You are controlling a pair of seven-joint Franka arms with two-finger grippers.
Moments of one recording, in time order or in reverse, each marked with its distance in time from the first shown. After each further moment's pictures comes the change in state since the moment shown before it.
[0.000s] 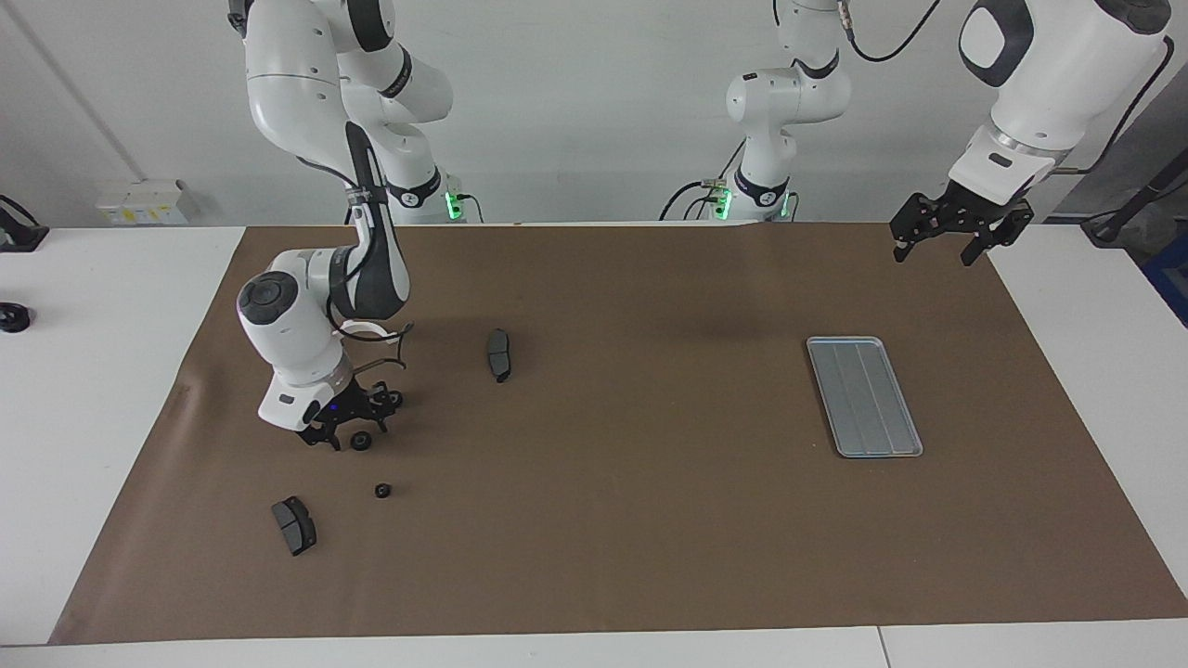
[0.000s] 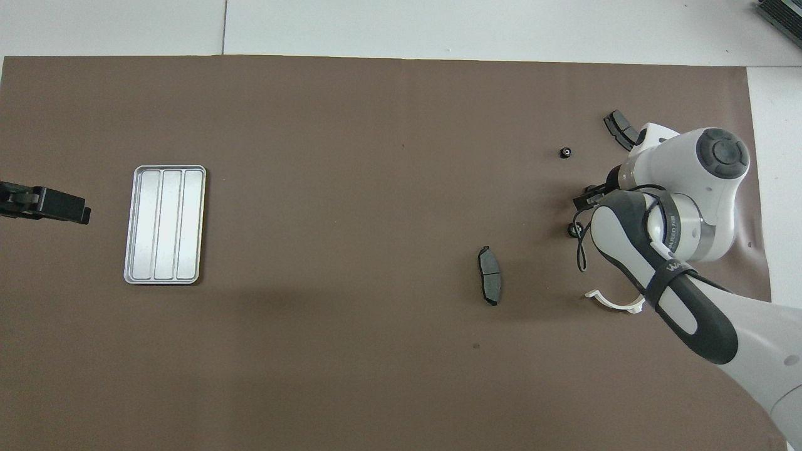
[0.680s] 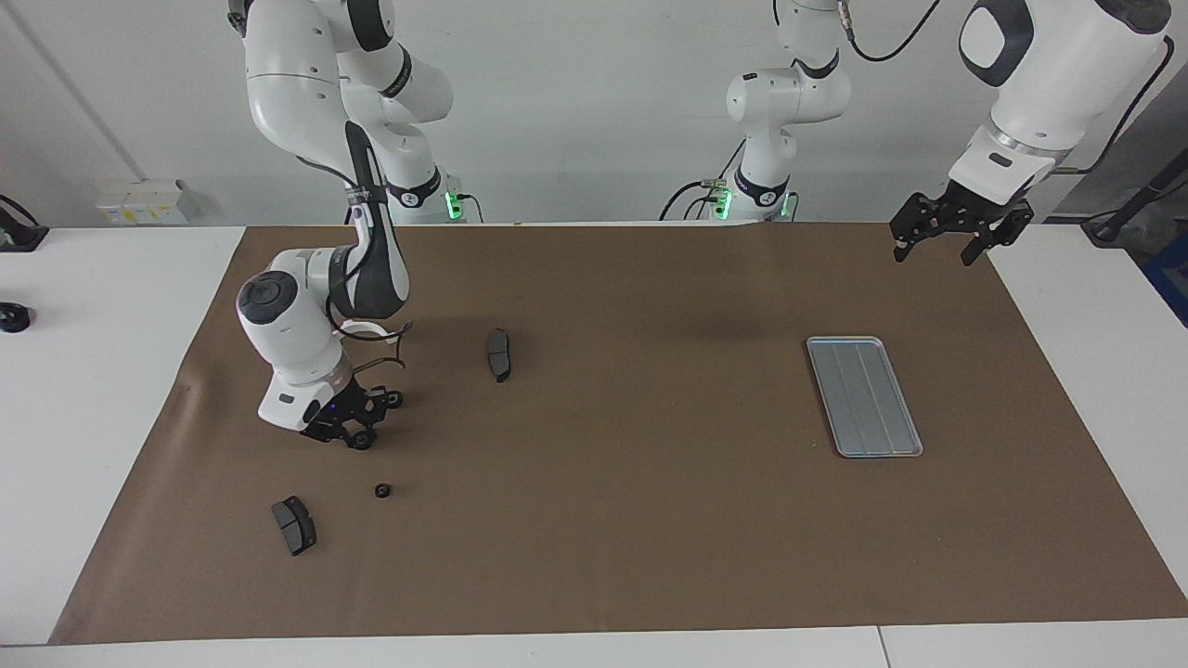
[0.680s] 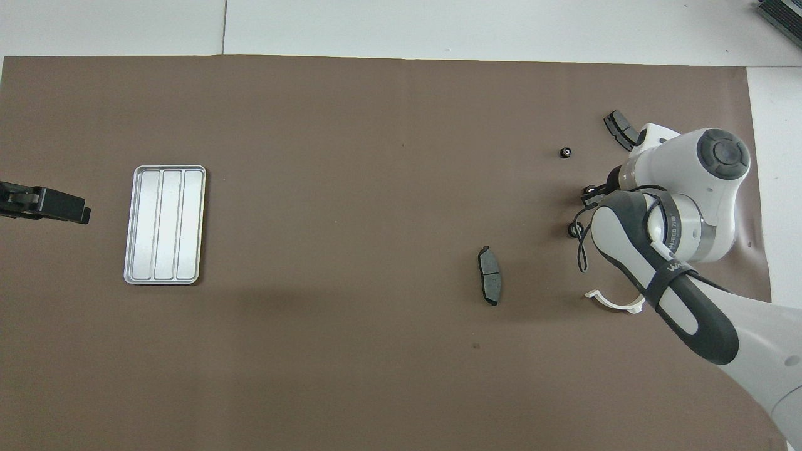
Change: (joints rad) left arm 0.000 0.000 0.000 0.000 0.000 0.000 0.000; right arm -0.001 -0.002 0.000 -0.003 0.001 0.001 -0.003
